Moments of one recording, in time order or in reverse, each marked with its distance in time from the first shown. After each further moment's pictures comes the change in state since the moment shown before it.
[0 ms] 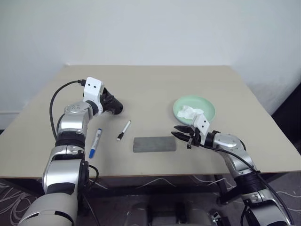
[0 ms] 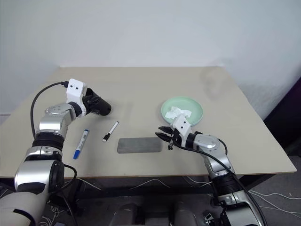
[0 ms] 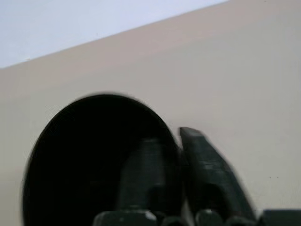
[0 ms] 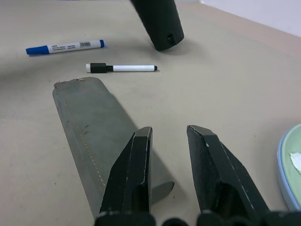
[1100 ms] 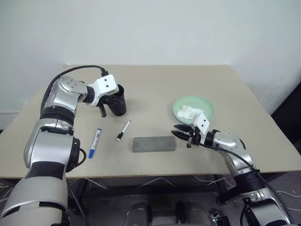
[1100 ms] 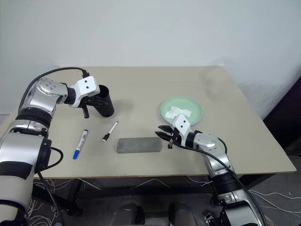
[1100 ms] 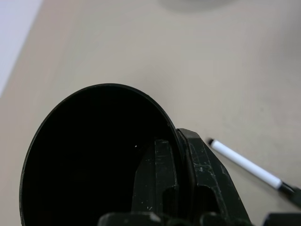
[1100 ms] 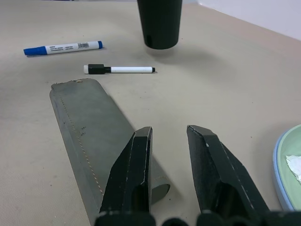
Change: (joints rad) left arm -0.306 0.129 -0.307 0.355 0.310 -0.431 -0.608; right arm -0.012 0.001 0.000 0.011 -0.001 -0.011 0.000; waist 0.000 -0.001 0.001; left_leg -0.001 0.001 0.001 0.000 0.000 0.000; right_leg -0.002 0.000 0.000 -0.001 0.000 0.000
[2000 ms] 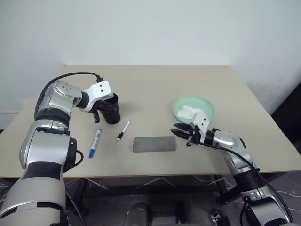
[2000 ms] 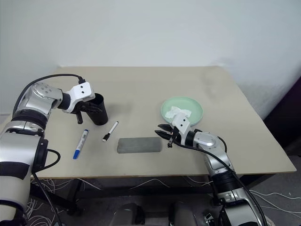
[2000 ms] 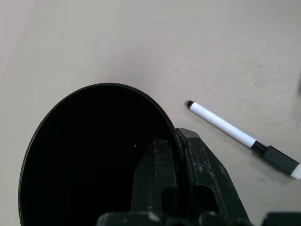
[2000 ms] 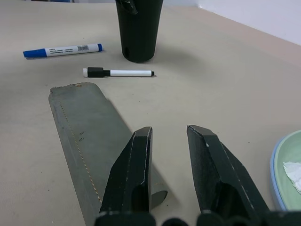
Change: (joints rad) left arm 0.000 0.020 -0.001 0.063 0.040 0.025 -0.039; right arm -0.014 0.000 0.000 0.003 0.000 -0.001 0.000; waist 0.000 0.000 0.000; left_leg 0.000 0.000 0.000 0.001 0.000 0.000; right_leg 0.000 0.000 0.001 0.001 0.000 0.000
